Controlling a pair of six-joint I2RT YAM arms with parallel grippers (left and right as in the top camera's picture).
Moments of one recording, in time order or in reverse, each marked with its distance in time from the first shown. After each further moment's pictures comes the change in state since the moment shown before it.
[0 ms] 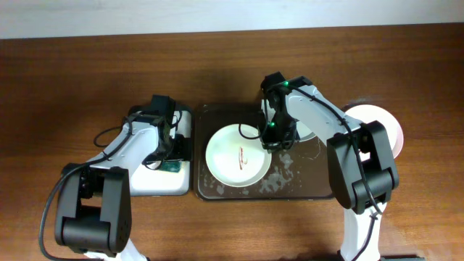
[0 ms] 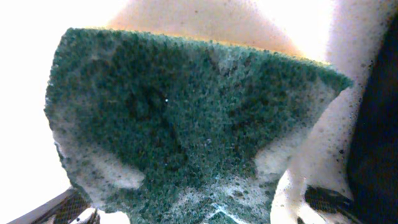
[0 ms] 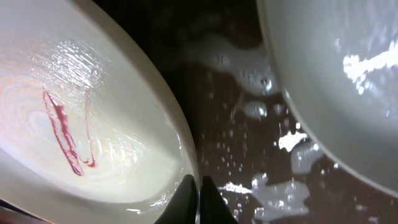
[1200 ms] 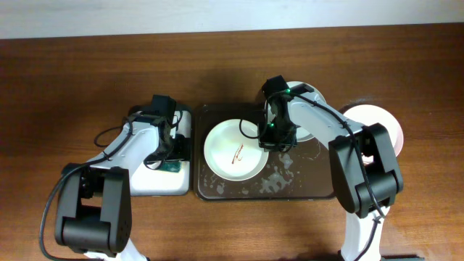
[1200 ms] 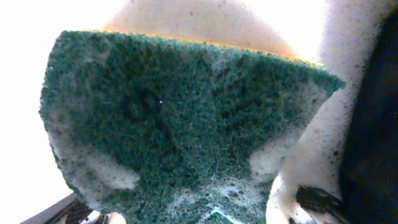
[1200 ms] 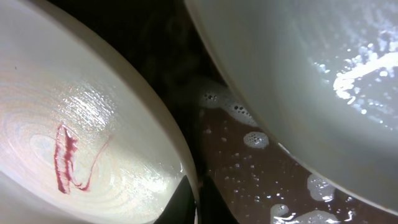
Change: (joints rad) left arm 0.000 0.000 0.000 0.004 0.001 0.000; right arm -0.002 -0.035 -0.105 0.188 -0.020 0.210
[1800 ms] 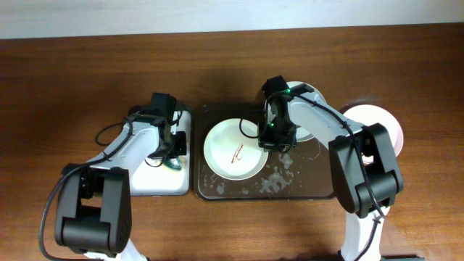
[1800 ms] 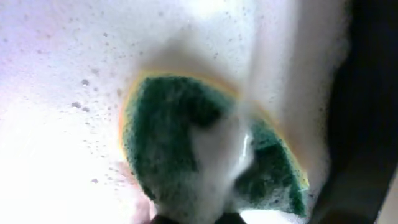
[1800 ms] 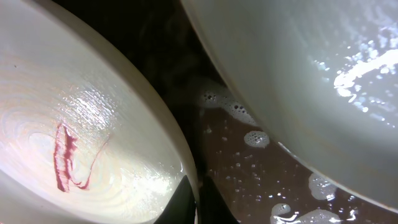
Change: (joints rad) left arm -0.001 -0.001 0.000 0.064 0.007 -0.002; right arm 0.000 0.000 0.000 0.001 -0.003 0.011
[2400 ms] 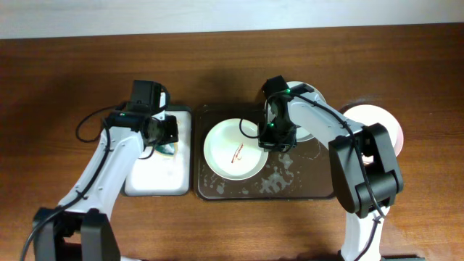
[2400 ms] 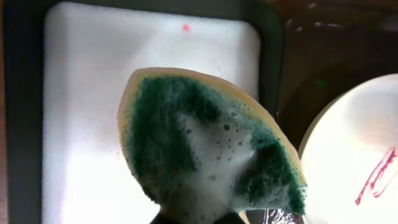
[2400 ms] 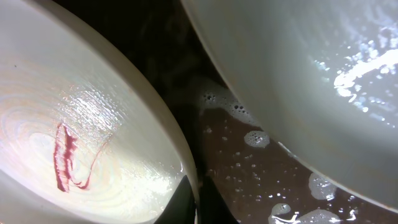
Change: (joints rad) left arm 0.031 -0.215 0.061 -0.062 0.000 -0.005; right arm 0.000 0.000 0.000 0.000 0.000 0.000
